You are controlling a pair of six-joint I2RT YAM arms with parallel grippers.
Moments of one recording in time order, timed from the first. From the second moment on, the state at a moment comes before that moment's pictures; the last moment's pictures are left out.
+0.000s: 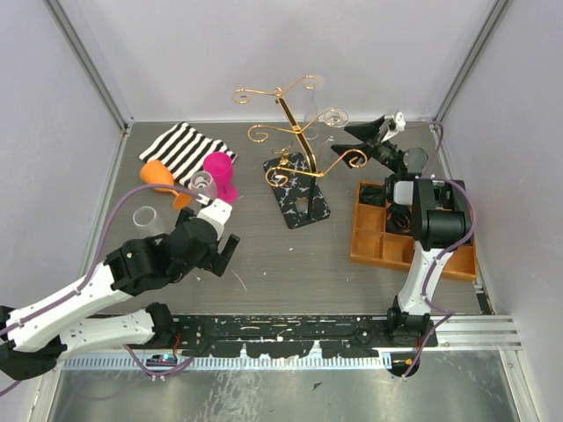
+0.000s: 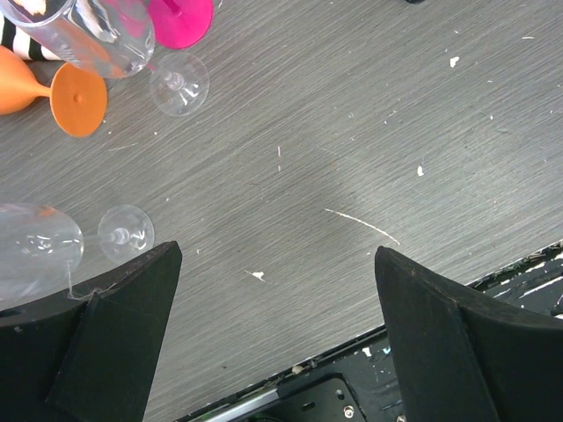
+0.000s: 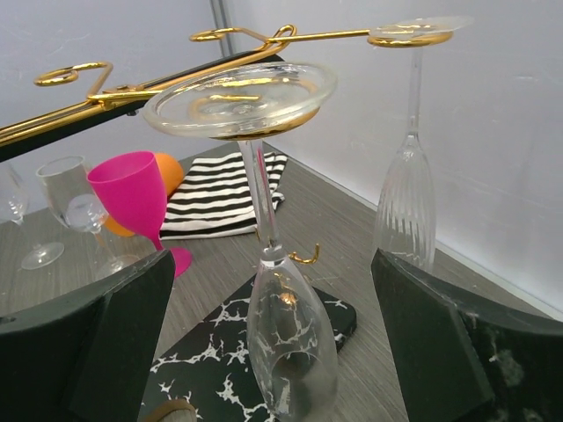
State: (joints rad) left arm -1.08 0.85 1.00 -0.94 -0.53 -0.27; right arm -0.05 2.02 1.08 1.51 -1.00 0.60
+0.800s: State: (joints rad) left arm -1.08 0.82 1.00 -0.94 -0.58 -0.29; right arm -0.25 1.42 0.73 1.08 -0.39 0.53
